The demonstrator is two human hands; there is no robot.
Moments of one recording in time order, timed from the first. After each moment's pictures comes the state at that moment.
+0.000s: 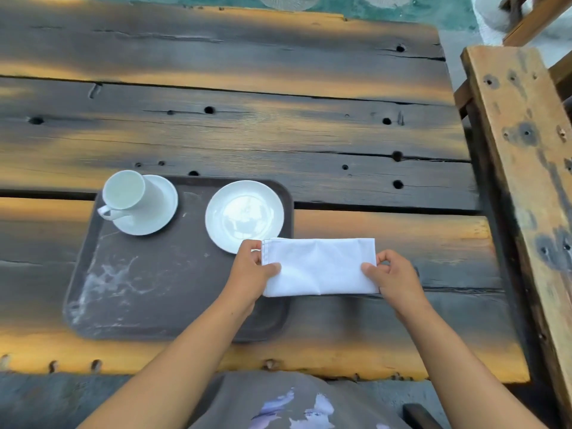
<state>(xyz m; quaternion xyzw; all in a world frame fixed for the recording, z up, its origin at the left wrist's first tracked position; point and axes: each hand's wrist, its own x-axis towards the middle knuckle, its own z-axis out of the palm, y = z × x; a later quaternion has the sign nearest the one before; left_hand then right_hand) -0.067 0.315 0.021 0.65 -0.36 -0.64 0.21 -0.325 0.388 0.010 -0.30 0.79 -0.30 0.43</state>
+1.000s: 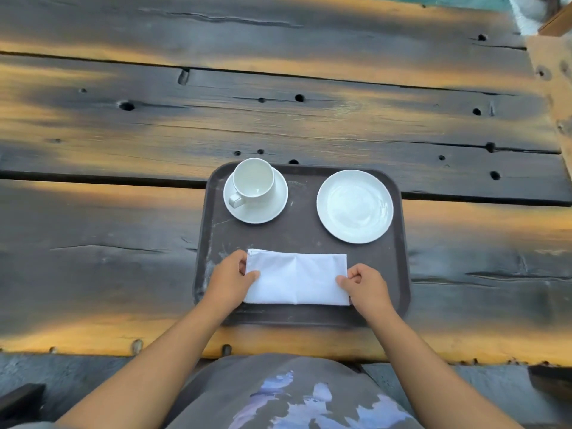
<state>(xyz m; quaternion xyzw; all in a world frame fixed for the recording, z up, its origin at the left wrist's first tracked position) 0.220 0.274 -0.020 0.68 -0.56 -0.47 0.06 -0.038 0.353 -0.030 -0.29 0.83 -0.18 0.43</state>
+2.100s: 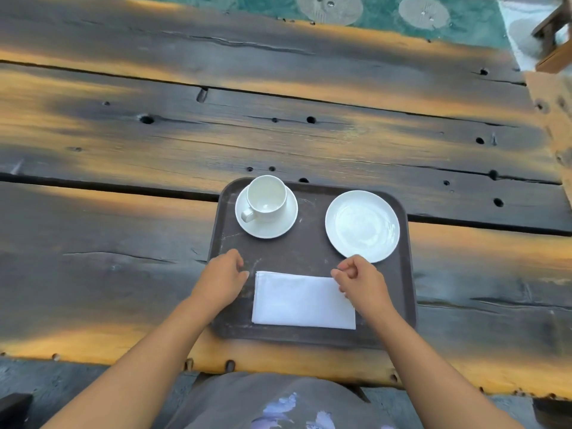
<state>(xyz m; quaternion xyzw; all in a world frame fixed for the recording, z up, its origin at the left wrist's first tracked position) 0.249 0.239 -0.007 0.66 -0.66 -0.36 -0.02 -0.025 0.314 -0.001 -0.37 0.80 -0.23 0.42</state>
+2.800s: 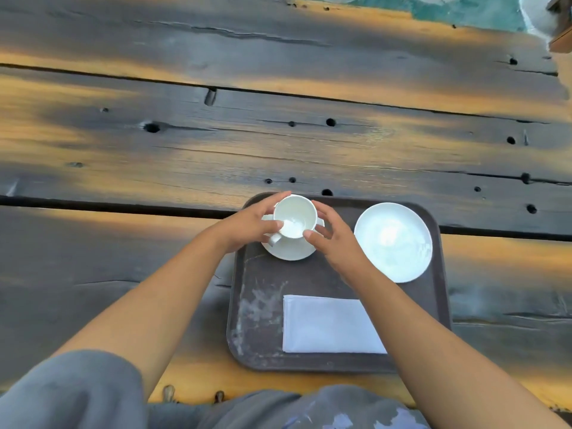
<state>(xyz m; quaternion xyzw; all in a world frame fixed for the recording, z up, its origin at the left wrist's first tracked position) 0.243 0.083 0.011 0.46 -0.54 -0.71 0.04 0.054 0.179 0.019 -0.38 0.65 -0.36 0.55</state>
